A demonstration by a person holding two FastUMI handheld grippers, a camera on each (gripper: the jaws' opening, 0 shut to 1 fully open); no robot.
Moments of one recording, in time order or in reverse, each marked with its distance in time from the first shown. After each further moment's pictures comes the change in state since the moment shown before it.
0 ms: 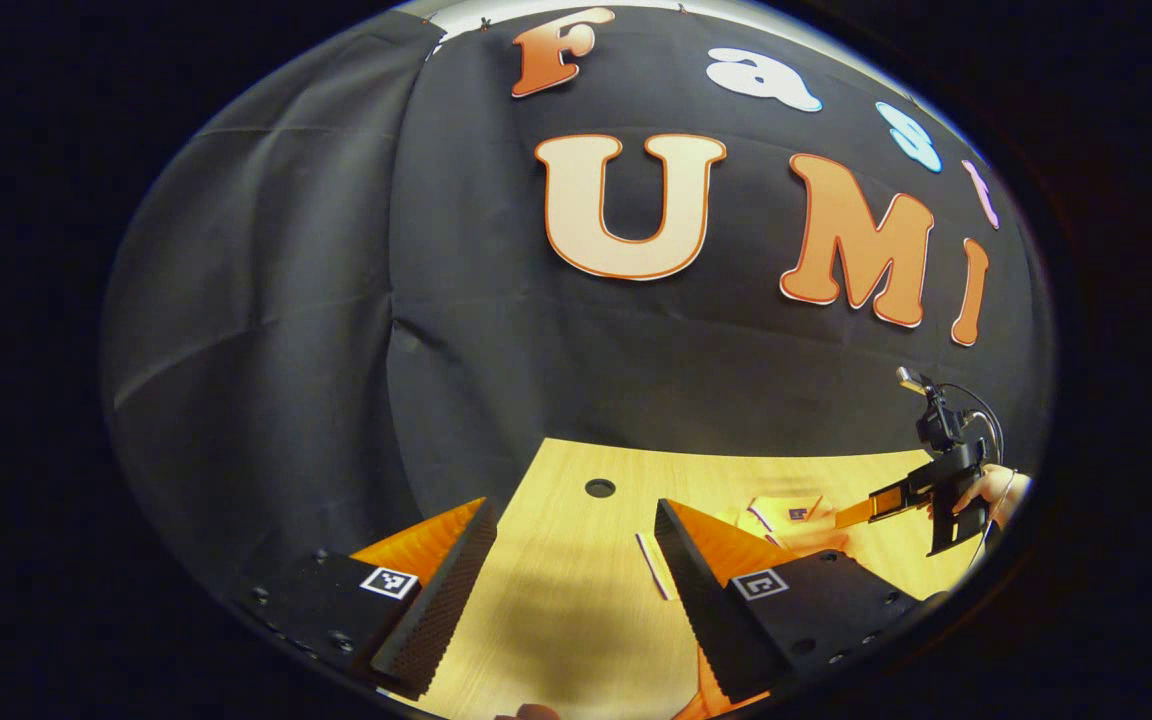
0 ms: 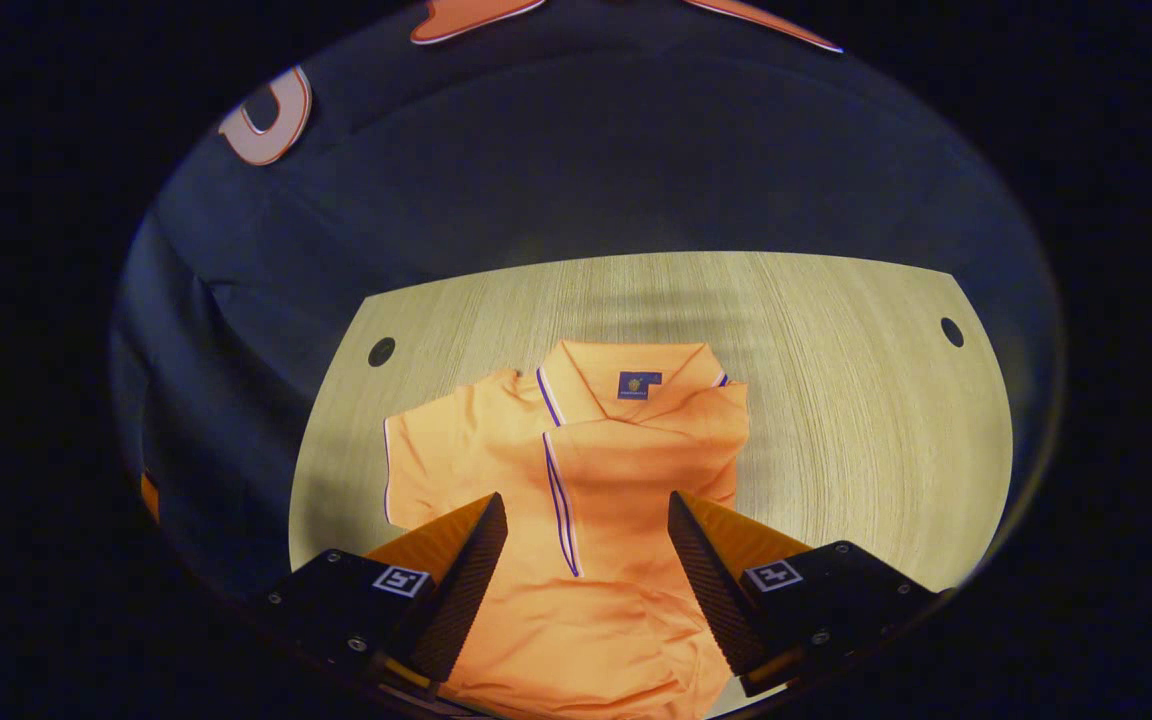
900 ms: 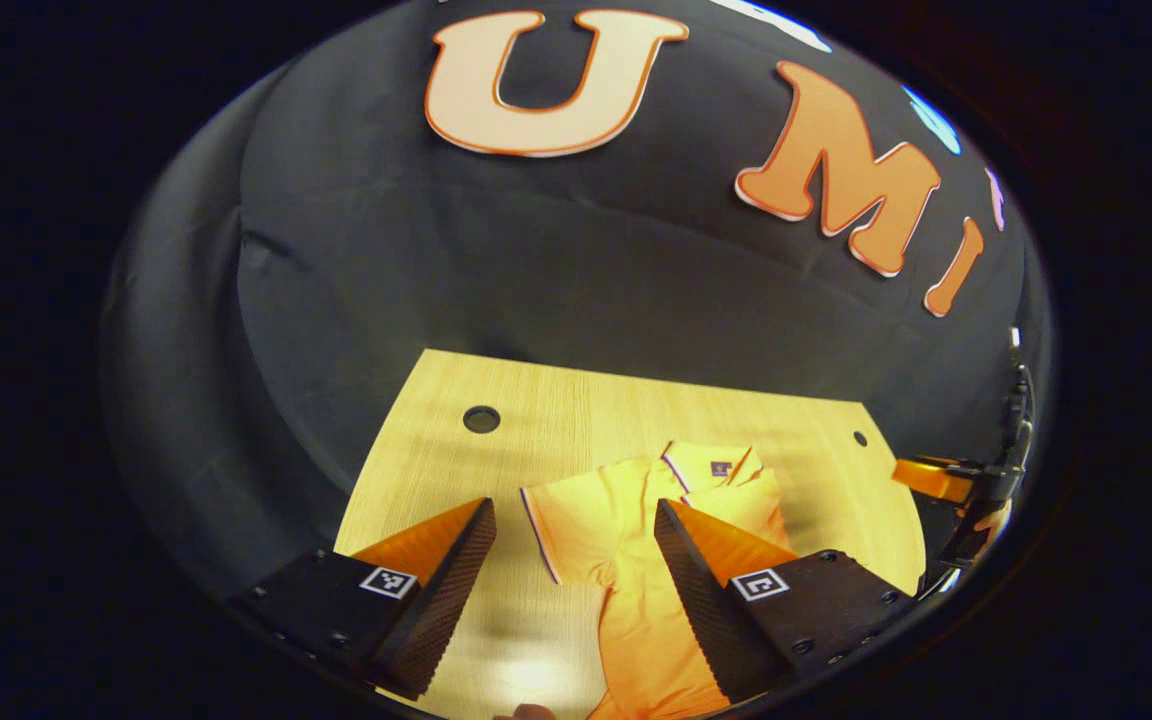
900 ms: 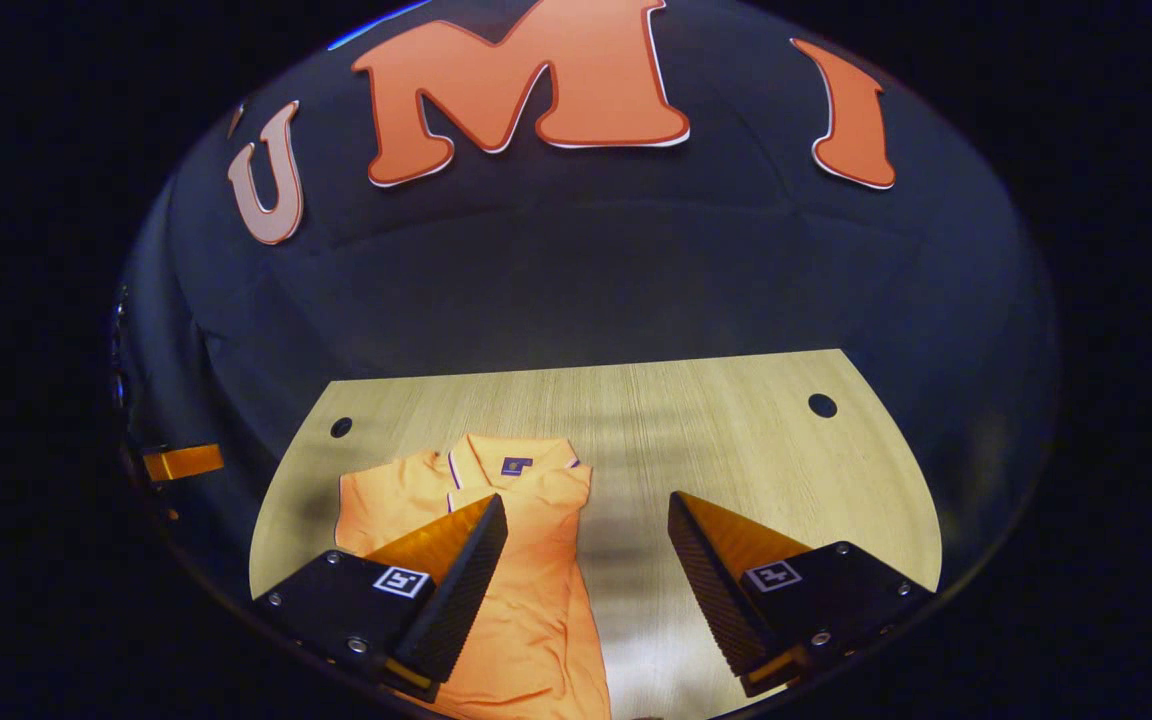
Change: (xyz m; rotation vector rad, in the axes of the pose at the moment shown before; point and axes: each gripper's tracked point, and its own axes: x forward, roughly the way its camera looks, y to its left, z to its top) left arm 0.119 -0.116 -0.043 -0.004 0.433 -0.215; right arm -0.117 -0.113 0.035 -0.020 -0.325 -0.134
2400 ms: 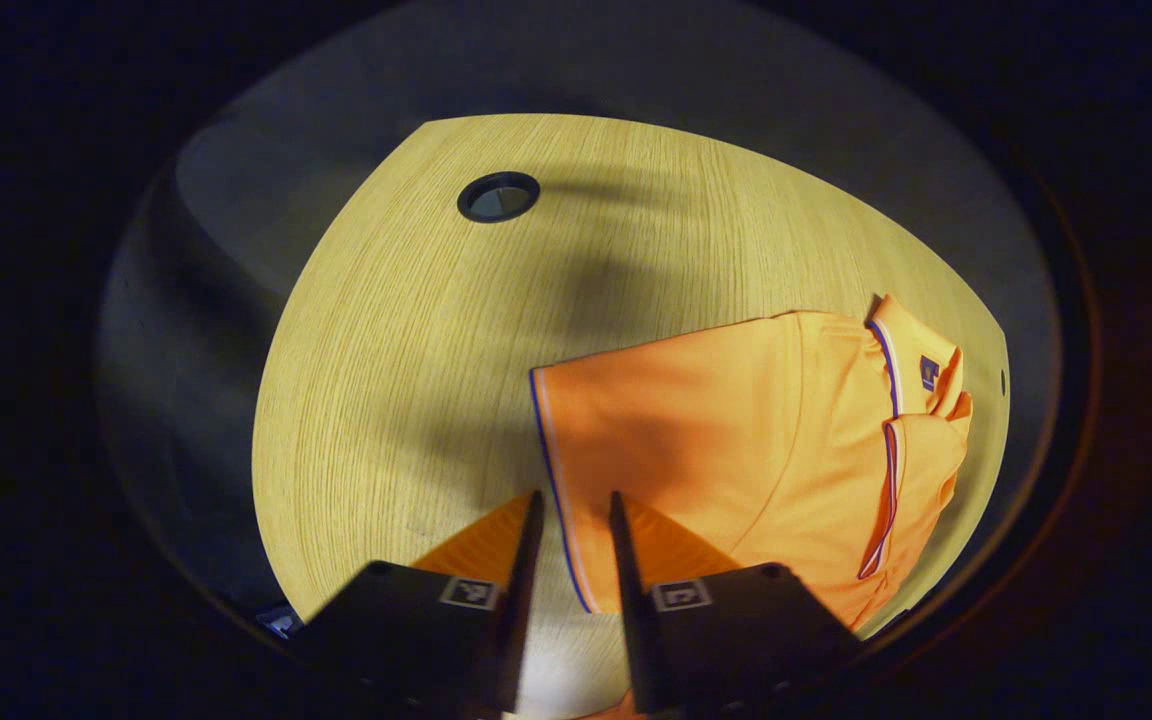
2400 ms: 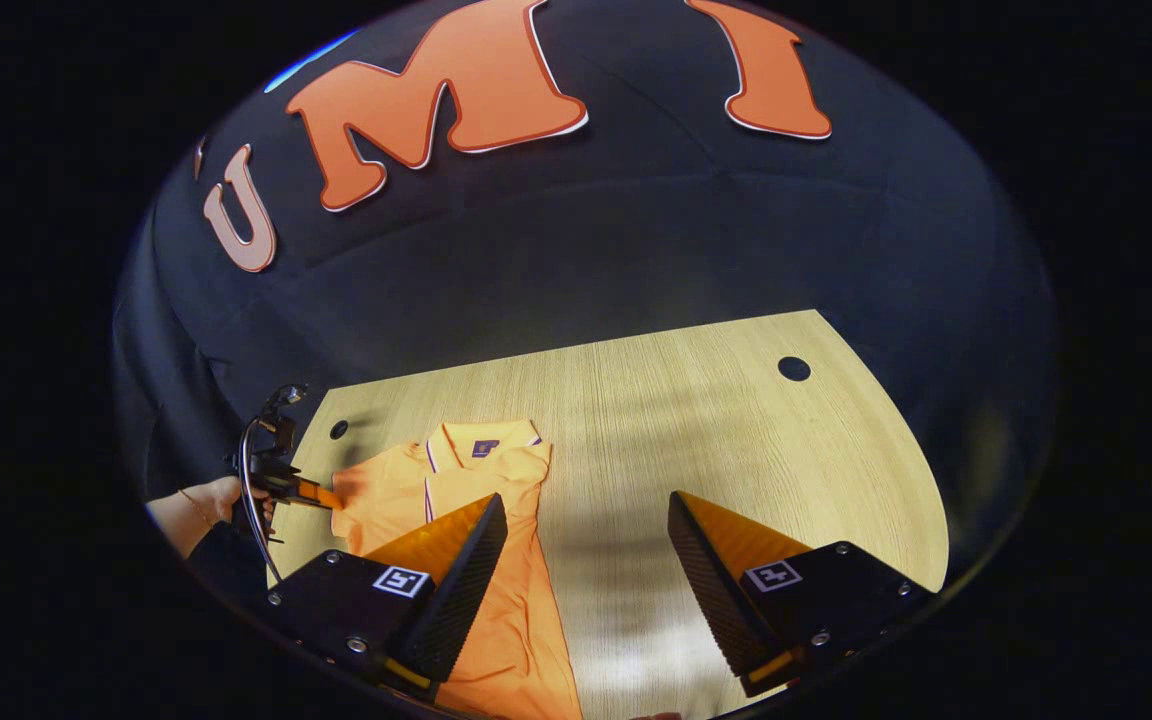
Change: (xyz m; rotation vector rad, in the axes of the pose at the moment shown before) left arm 0.181 0.044 -0.137 -0.117 0.544 0.225; right arm -0.015 -0.060 -0.021 0.111 0.043 0.036
